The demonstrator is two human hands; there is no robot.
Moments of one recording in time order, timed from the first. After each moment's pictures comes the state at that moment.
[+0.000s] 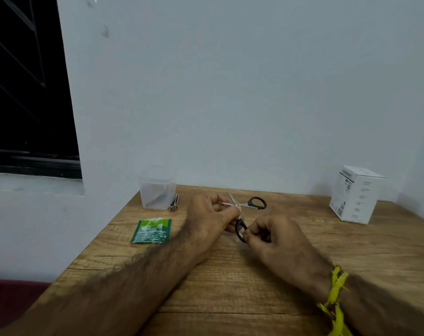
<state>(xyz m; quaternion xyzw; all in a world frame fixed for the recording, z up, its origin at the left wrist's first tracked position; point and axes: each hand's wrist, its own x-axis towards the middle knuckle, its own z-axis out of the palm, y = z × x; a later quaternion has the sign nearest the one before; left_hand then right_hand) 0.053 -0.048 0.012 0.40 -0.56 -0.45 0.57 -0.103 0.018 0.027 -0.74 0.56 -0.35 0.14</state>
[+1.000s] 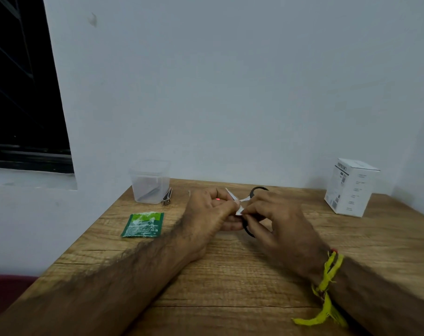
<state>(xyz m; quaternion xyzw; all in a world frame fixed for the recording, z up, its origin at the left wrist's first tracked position) 0.044 -0.039 0.013 0.36 -0.54 -0.54 0.54 -0.123 -0.001 0.024 -0.83 0.39 -0.39 -0.07</state>
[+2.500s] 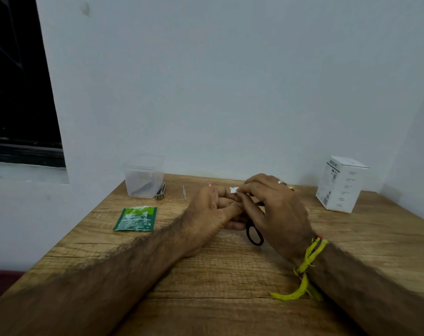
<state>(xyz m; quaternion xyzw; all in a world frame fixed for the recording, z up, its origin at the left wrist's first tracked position) 0.042 -0.030 0.015 0.29 -0.64 -0.54 0.47 -0.120 -0.013 0.028 -0.79 0.39 -0.43 -0.20</state>
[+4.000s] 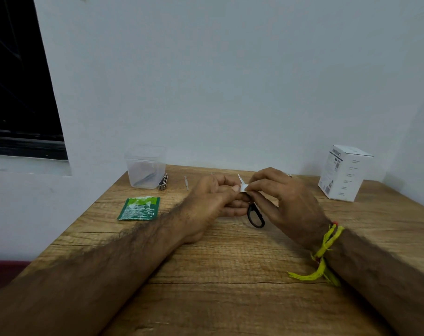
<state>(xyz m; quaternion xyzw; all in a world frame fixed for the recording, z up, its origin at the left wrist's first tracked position) 0.045 -0.034 0.016 0.30 -0.60 -0.58 0.47 -0.145 -0.015 0.025 -0.84 0.35 -0.37 -0.17</state>
